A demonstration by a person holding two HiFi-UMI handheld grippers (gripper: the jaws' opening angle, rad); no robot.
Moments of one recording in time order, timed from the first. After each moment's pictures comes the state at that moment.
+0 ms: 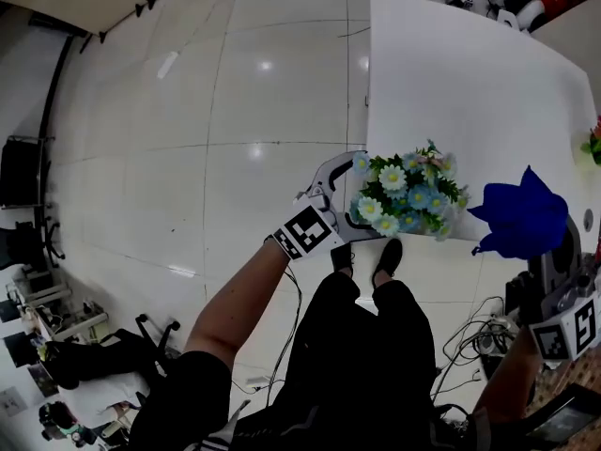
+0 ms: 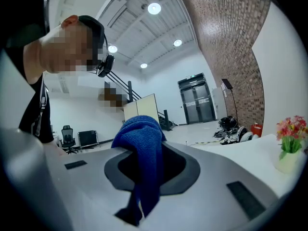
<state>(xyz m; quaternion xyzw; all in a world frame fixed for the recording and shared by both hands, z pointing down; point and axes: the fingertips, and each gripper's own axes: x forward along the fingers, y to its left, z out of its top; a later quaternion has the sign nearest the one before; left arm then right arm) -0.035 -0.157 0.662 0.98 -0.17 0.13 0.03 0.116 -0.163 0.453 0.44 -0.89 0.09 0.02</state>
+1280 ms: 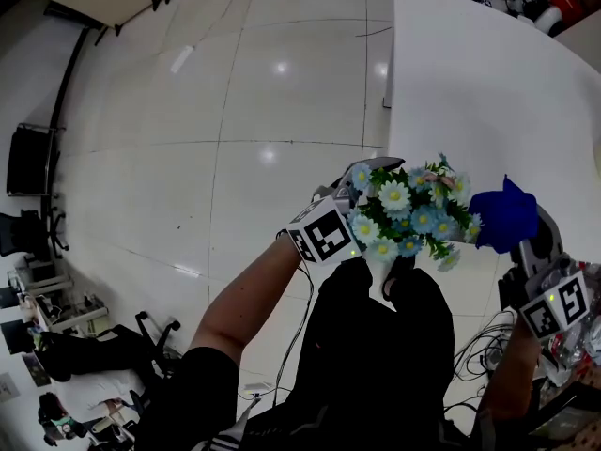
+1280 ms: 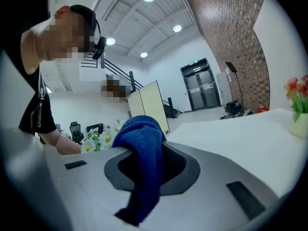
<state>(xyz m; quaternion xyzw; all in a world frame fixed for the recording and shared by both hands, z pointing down) 0.001 -0.165 0.697 0.98 -0.11 0.15 -0.03 0.122 -0.192 0.587 0.40 -0.90 0.14 0.07</state>
